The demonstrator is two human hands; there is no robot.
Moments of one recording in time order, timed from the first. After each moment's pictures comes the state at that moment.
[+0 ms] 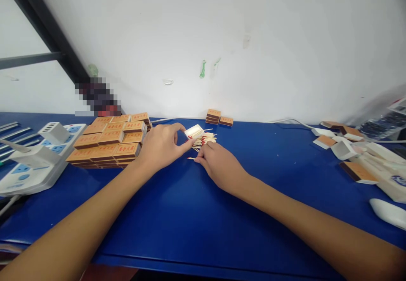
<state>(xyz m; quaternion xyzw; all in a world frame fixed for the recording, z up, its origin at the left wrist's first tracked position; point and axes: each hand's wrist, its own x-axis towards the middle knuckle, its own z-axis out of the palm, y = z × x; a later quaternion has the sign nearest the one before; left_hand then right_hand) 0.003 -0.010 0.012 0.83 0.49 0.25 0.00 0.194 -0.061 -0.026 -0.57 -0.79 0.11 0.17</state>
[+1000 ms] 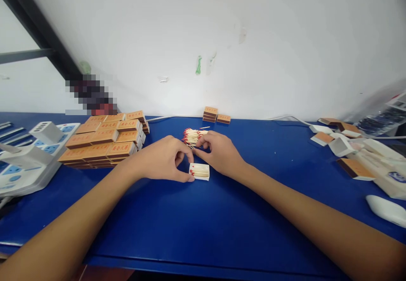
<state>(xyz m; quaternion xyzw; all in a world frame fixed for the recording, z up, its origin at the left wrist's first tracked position) 0.001 -0.021 0.022 0.90 0.34 0.06 0.27 0.213 -0.035 -0.033 -0.56 -0.76 0.14 0.31</state>
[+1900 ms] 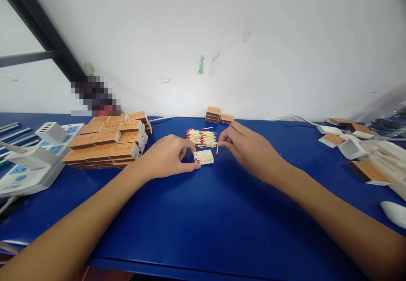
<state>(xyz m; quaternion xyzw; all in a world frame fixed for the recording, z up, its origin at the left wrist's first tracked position) 0.007 -0.013 0.006 0.91 0.36 0.13 0.16 0.269 -0.050 -0.013 -0.48 -0.84 -0.06 0.23</state>
